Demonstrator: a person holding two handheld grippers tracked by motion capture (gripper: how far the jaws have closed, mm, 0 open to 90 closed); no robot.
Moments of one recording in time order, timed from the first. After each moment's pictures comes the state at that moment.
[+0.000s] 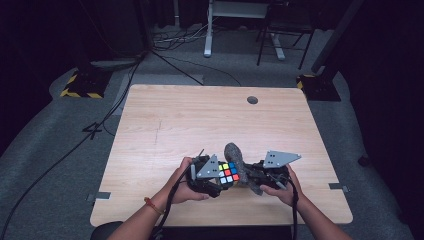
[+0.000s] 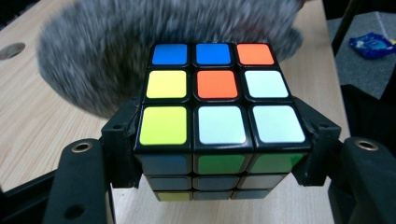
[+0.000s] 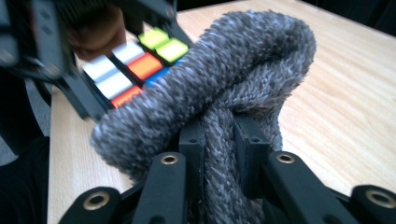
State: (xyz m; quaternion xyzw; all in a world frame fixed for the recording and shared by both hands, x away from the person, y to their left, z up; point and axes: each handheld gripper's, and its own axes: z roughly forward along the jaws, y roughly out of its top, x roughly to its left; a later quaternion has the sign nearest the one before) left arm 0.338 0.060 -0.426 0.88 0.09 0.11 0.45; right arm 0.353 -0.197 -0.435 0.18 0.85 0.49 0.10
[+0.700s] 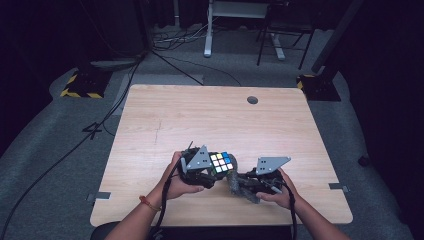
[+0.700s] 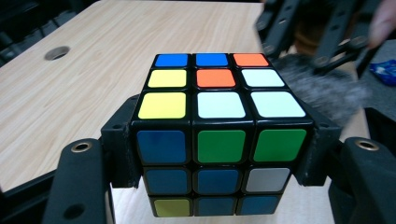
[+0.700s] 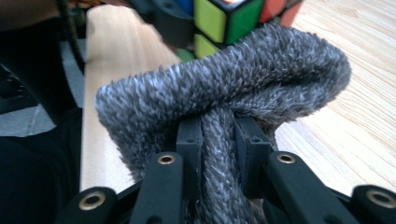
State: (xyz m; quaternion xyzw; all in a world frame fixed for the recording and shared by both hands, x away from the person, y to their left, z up) left arm 0.352 0.082 -0.419 0.86 0.14 0.13 0.47; right arm 0.348 -0.185 -0.447 0.13 0.87 0.48 0.04
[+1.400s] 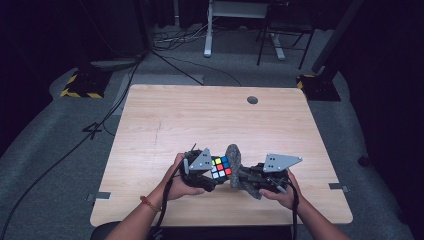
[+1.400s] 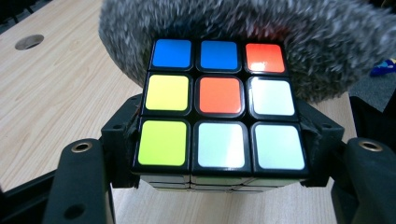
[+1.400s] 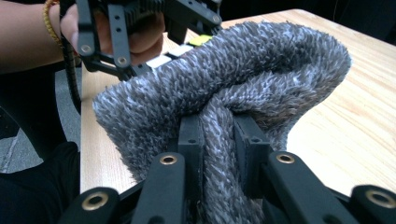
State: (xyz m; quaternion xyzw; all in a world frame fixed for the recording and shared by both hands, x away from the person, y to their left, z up) left arm 0.350 0.074 -0.426 0.88 0.12 0.11 0.45; right arm 0.340 -0.191 -0.422 0.15 0.83 0.52 0.08
